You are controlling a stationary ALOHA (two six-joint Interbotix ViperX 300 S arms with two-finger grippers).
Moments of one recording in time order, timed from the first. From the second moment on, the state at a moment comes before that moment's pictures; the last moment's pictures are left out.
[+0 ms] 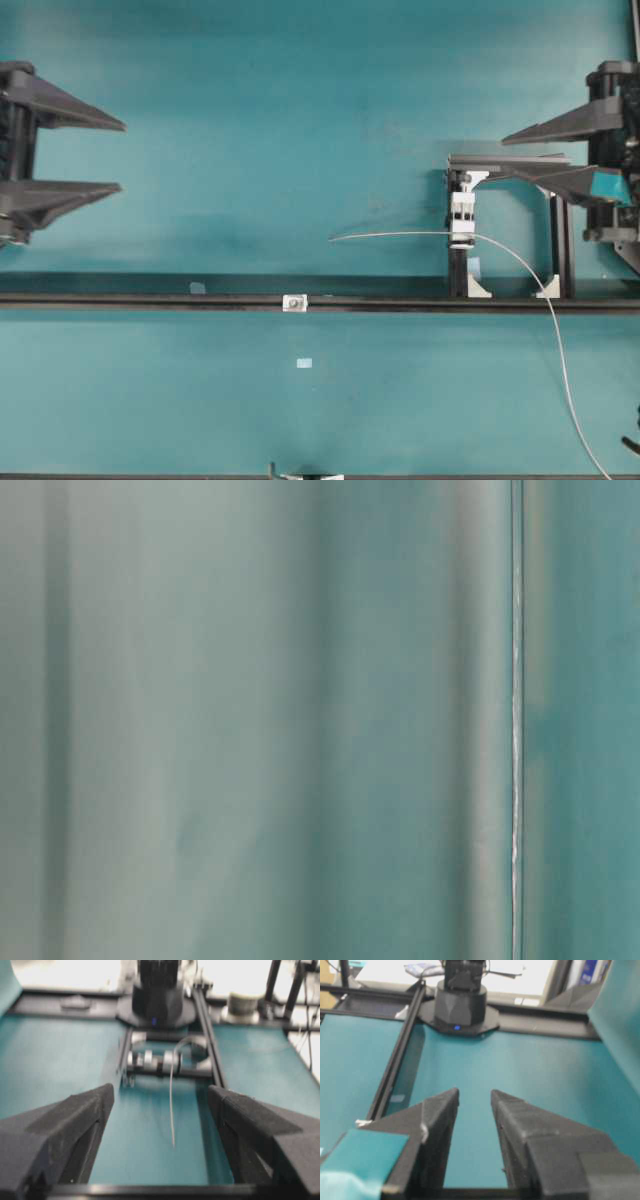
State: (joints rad) left arm 0.00 -0.88 1.25 -0.03 -0.35 -0.01; right arm -0.03 -0.89 1.23 0.00 -0.32 0.07
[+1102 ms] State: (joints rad) left arm 0.00 -0.56 1.23 -0.03 -0.40 -0.01; right arm -0.02 -0.56 1.21 0.00 -0.37 0.17
